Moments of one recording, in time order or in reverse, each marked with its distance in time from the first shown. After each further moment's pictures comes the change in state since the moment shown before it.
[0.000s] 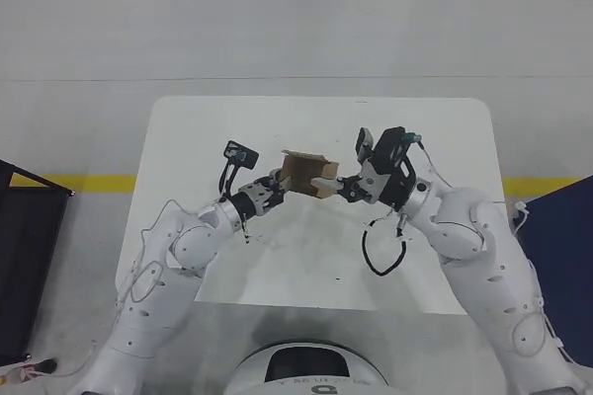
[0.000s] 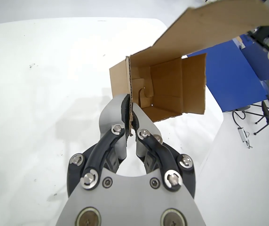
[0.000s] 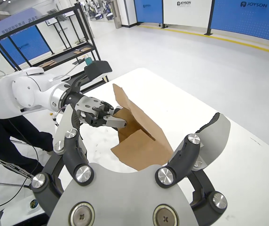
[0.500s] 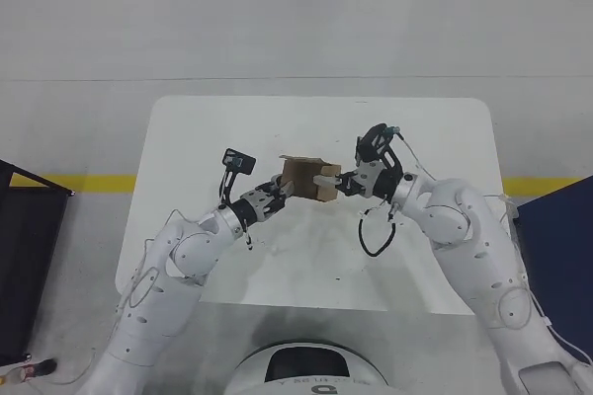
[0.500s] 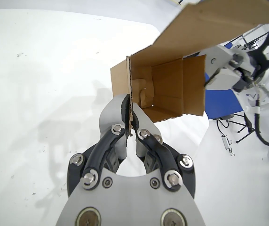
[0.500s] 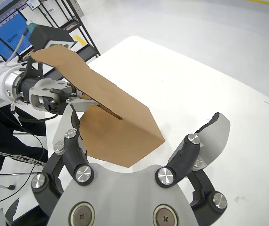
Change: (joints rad) left arm 0.041 0.004 0.002 -0.009 -0.103 0.000 0.028; right arm 0.098 -0.010 -0.064 0.206 0.063 0.012 0.097
